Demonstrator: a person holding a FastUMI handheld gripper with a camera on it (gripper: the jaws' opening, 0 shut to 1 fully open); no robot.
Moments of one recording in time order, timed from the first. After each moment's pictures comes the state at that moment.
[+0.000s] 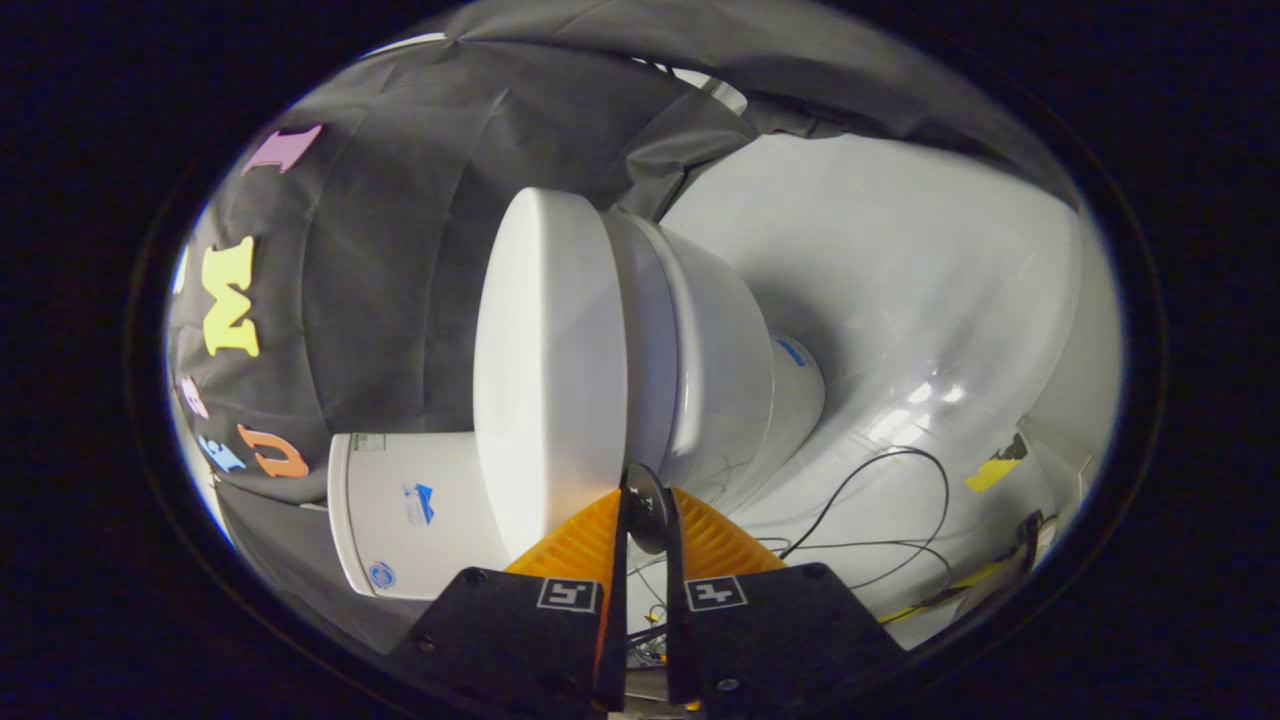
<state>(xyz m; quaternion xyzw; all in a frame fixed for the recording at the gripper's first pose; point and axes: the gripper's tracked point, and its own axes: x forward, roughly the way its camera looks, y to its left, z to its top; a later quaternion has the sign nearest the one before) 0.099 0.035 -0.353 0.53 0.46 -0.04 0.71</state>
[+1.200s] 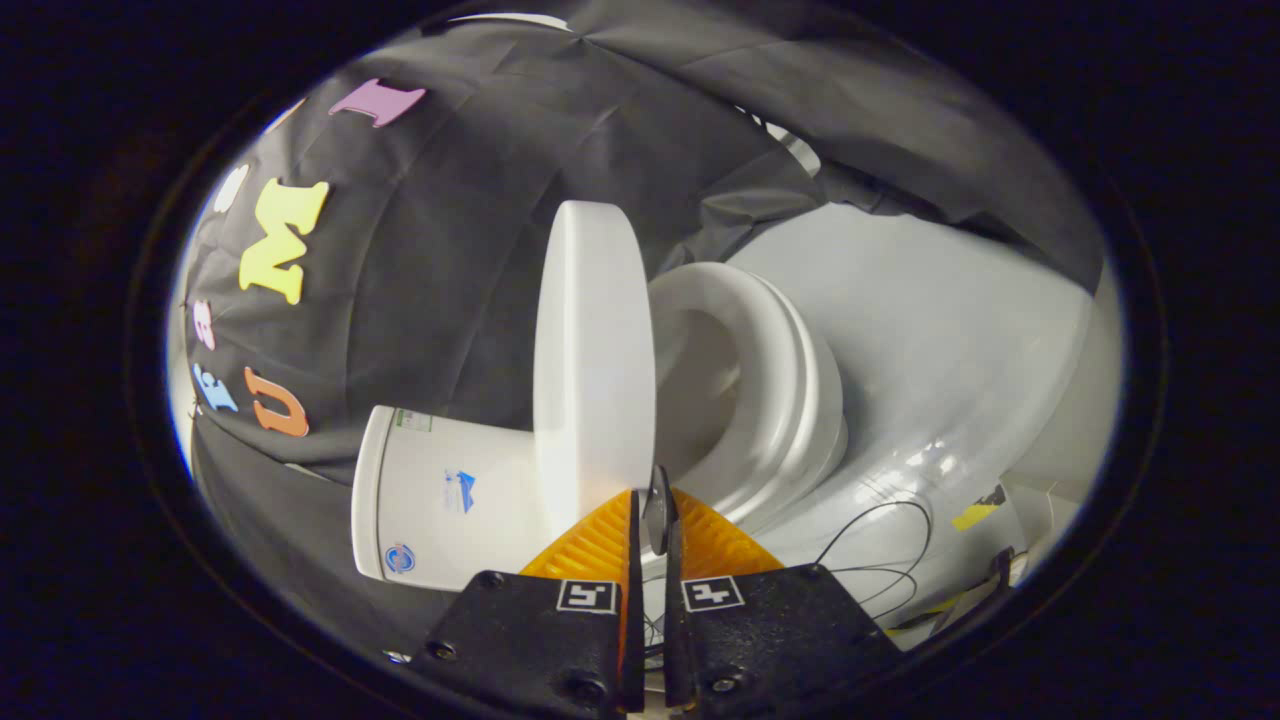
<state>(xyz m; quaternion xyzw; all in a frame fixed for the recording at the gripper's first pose) 0.112 0.068 -0.248 0.44 0.41 -0.02 0.80</state>
